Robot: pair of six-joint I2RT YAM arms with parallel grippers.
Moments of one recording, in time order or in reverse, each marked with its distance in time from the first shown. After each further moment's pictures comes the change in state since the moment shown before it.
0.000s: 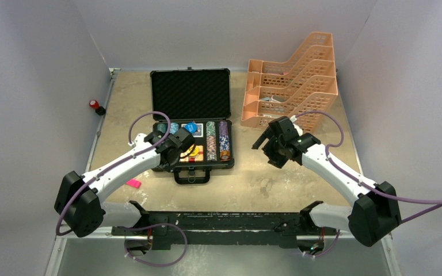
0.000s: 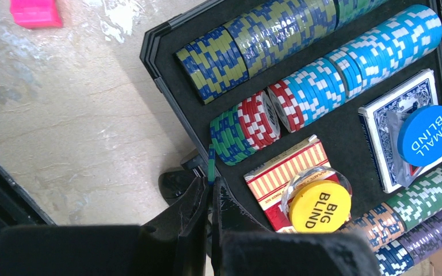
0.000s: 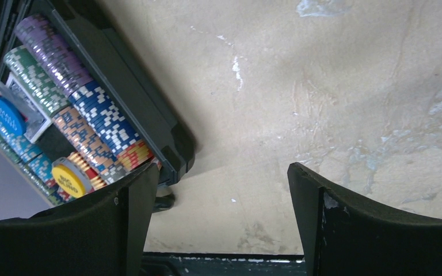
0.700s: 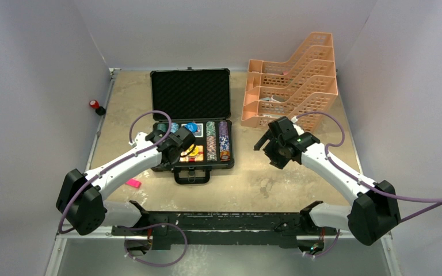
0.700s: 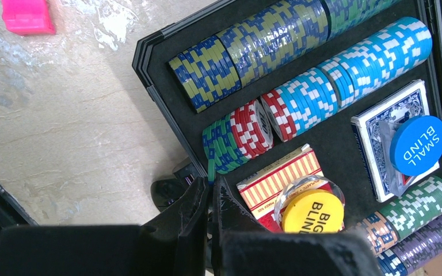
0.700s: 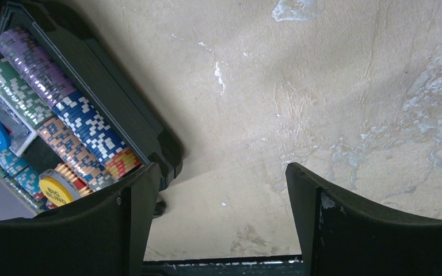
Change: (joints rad) left arm 0.011 0.025 0.000 0.032 -0.025 -0.003; right arm 0.000 0.006 0.009 -0.042 0.034 0.010
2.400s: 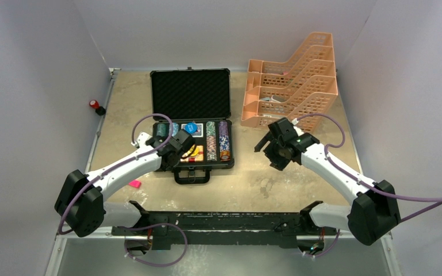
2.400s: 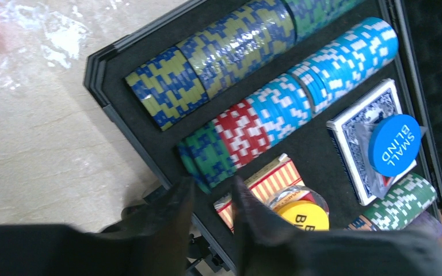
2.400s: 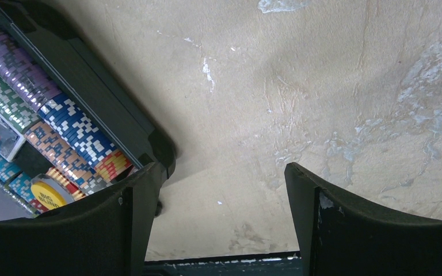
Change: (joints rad) left arm 0.003 -0.020 -0.100 0.214 -0.064 0.085; right arm 0.000 0.005 -0.011 -0.014 -0.006 0.026
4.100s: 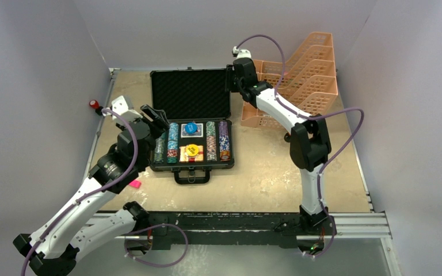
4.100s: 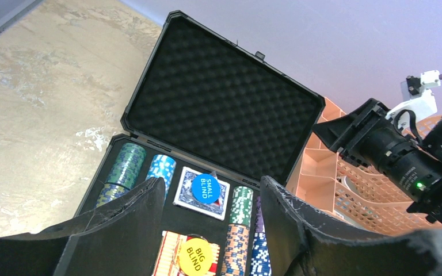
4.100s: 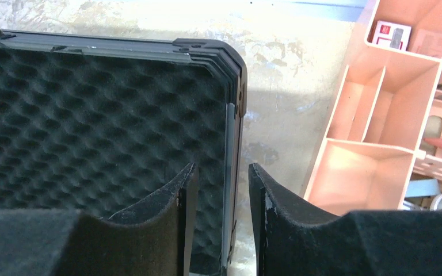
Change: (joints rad) left arm 0.005 -0.512 0.092 0.504 -0.154 1.096; right arm 0.000 0.854 0.947 0.517 0.073 -0.904
